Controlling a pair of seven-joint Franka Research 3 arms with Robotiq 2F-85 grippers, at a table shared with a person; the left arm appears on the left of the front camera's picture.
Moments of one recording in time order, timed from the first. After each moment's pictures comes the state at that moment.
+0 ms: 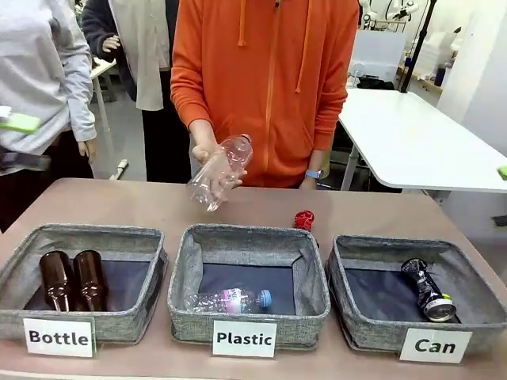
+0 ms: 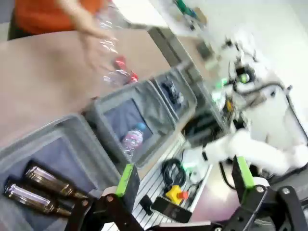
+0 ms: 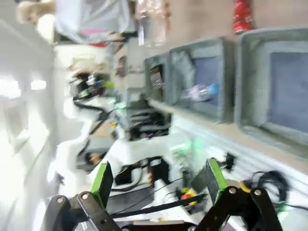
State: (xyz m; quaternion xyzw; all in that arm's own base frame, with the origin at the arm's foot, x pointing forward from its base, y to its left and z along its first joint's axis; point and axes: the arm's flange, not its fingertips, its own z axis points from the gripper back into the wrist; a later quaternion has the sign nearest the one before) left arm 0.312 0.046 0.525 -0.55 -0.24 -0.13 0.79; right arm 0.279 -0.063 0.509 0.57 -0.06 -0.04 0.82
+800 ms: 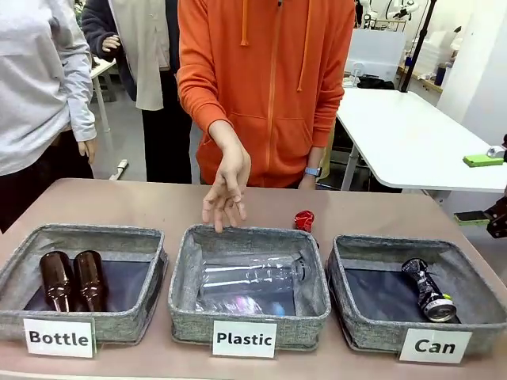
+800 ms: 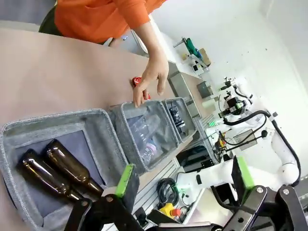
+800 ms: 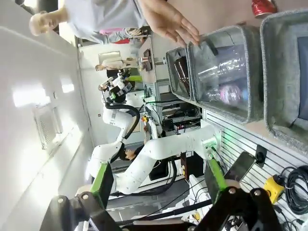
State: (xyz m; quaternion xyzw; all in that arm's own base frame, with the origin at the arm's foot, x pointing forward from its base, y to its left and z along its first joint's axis) left arm 0.288 0.113 0.492 -0.58 -0.27 -0.05 0.77; right arm 0.305 -0.047 0.487 0.62 0.00 -0.08 0.78
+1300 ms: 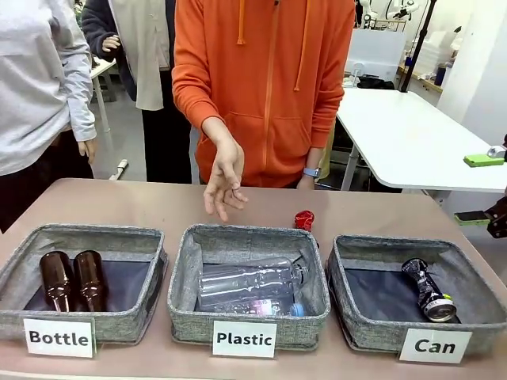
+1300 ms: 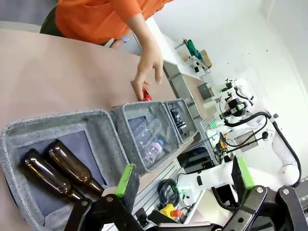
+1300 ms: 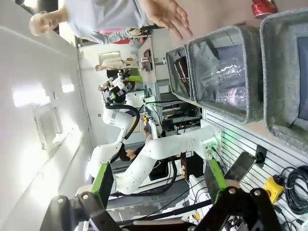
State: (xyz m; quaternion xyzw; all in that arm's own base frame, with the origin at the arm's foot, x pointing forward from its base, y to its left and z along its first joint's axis) left arm 0.287 0.116 0.492 -0.58 -0.28 -0.04 0.77; right arm 0.305 -0.048 0.487 0.62 0.00 -0.08 0.78
